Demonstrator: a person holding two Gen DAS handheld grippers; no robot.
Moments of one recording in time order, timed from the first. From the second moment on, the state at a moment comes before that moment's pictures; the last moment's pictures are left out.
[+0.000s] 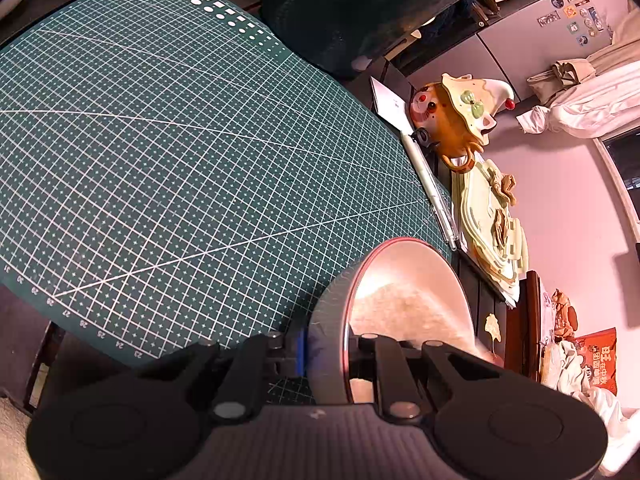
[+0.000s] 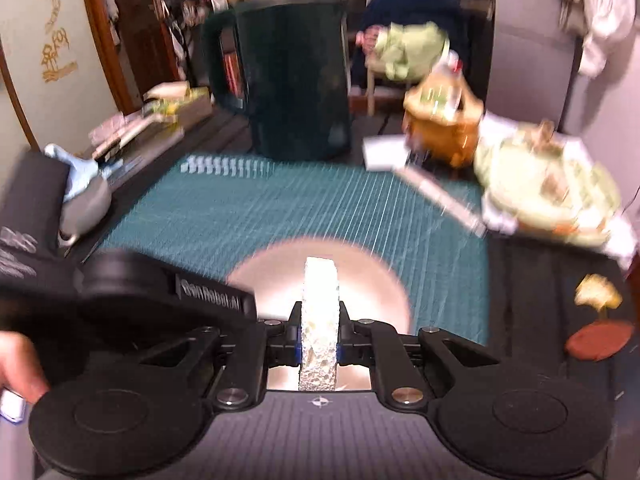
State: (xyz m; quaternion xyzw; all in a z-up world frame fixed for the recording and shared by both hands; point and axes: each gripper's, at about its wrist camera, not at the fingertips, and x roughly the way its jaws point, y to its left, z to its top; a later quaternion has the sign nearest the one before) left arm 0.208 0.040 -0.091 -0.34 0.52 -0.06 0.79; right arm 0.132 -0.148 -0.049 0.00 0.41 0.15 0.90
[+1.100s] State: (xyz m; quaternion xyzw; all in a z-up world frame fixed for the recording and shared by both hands) left arm 0.205 0.039 -0.091 -0.34 0.51 -0.06 0.79; right arm 0.126 -0.143 -0.043 -0.01 0.42 0.16 0.89
